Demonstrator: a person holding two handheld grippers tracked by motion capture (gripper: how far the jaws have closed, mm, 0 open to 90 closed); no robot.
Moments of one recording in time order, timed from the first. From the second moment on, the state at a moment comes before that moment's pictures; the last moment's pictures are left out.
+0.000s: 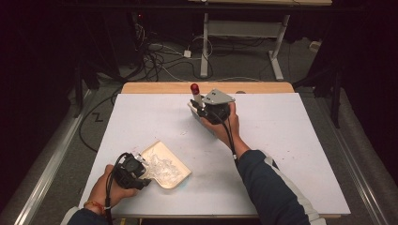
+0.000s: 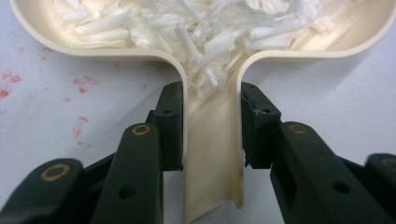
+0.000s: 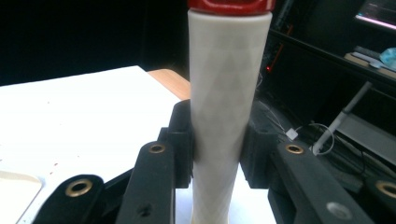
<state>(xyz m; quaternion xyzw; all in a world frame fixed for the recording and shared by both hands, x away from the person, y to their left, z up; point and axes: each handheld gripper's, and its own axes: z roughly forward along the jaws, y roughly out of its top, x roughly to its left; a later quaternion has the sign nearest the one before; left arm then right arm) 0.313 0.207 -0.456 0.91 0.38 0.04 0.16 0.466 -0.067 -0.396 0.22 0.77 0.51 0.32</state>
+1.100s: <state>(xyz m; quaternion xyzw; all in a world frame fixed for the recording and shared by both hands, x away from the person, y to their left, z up) 0.311 0.202 -0.456 0.91 0.38 0.05 0.15 0.342 -0.051 -0.374 0.05 0.78 0.60 0.17</state>
